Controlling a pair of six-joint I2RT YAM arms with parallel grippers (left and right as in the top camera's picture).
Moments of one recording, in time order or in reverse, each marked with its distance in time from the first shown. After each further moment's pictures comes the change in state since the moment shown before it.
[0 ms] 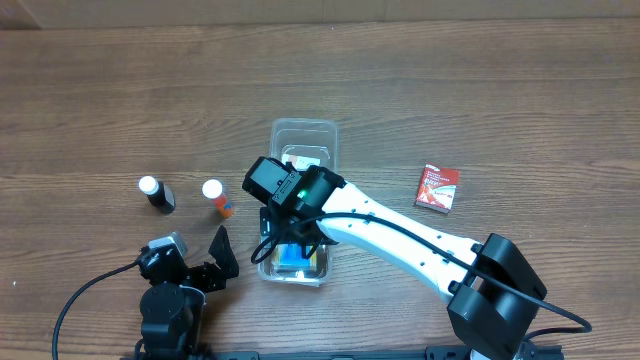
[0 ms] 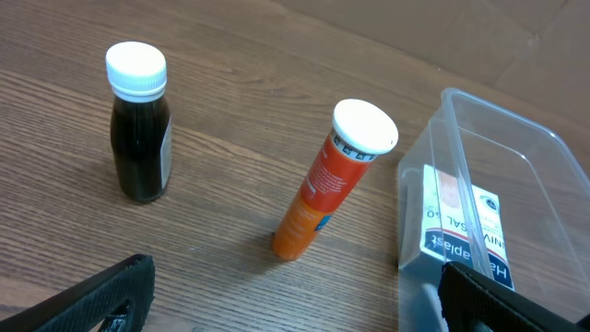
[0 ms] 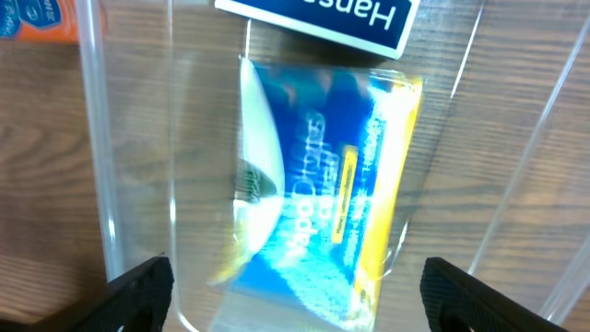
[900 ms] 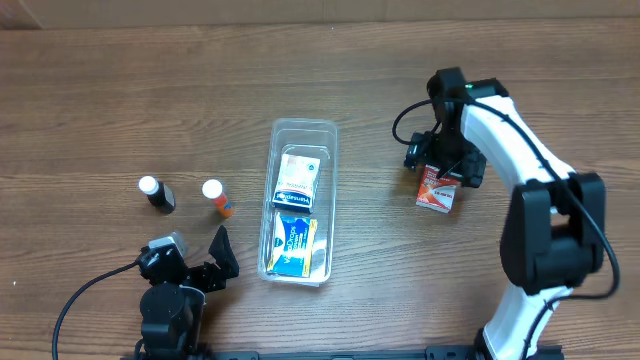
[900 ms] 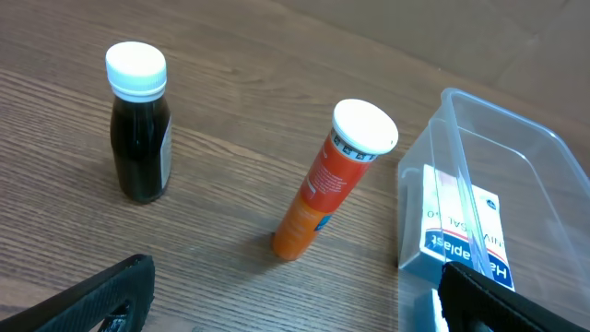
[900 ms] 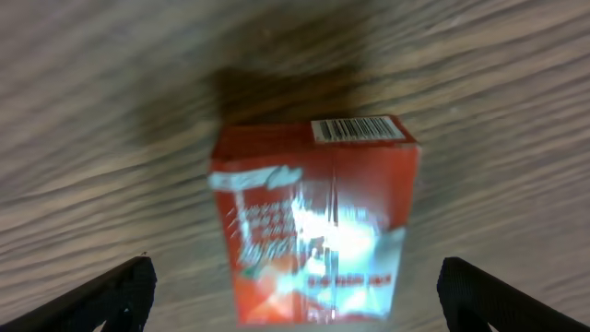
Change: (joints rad) left arm 0.000 0.000 0.000 0.000 0.000 0.000; right arm -0.794 0.097 -0.051 -0.116 0.074 -0.364
